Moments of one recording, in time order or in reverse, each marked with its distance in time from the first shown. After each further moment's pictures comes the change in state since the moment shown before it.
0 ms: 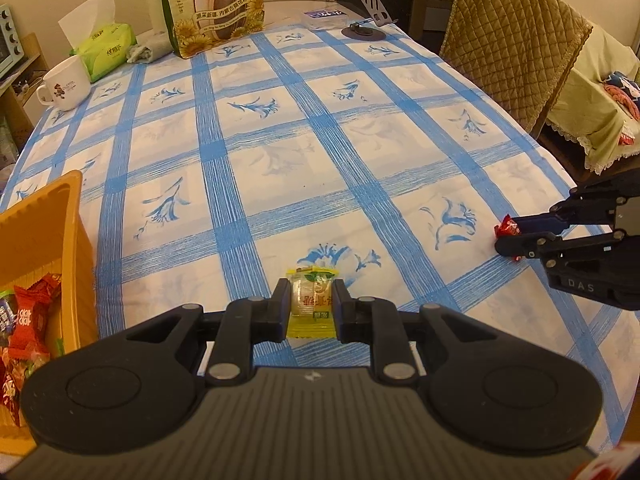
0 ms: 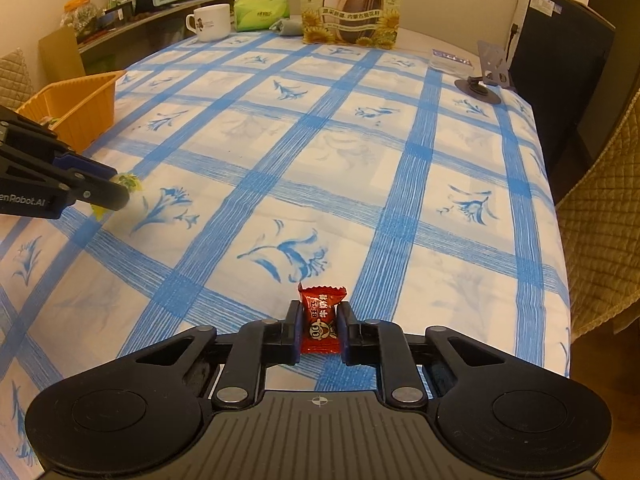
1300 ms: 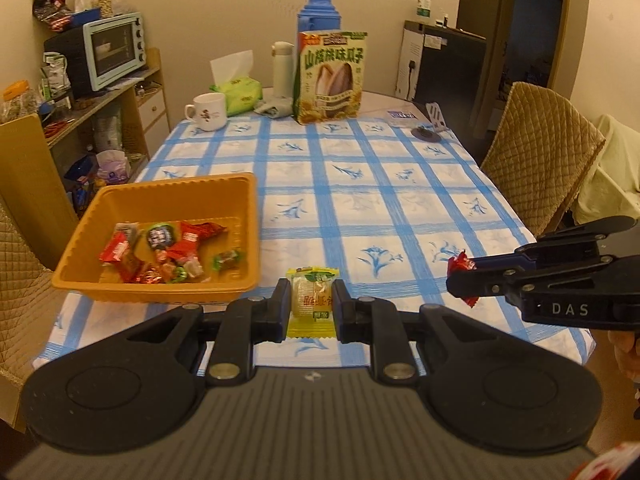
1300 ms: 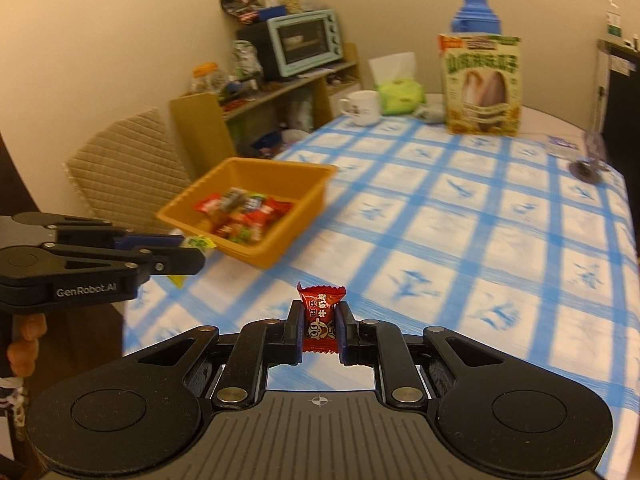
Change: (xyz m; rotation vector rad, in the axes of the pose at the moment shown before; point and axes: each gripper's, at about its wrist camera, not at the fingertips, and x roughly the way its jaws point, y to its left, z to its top) left arm -0.213 0.021 -0.094 -0.249 -0.238 0.153; right arm -0.142 0.133 0.023 -0.028 -0.169 0.353
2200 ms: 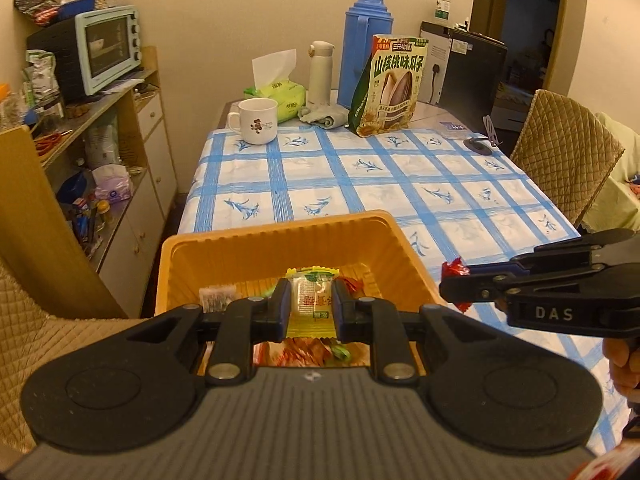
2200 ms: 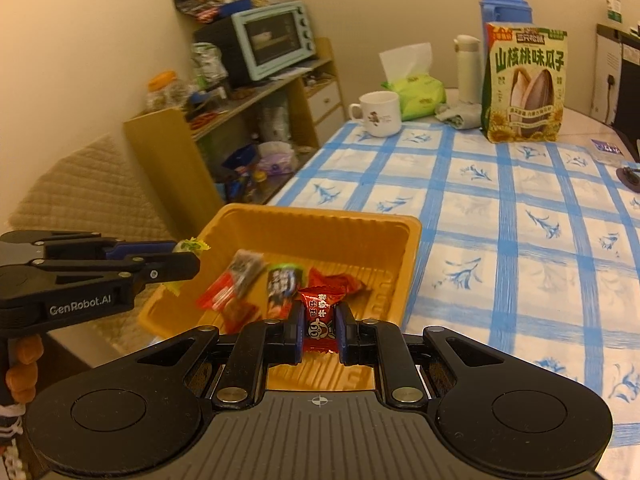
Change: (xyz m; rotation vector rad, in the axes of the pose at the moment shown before) left arm 0.094 0.210 0.071 0.059 0.016 -0.098; right arm 0.187 0.089 0.110 0.147 0.000 -0.136
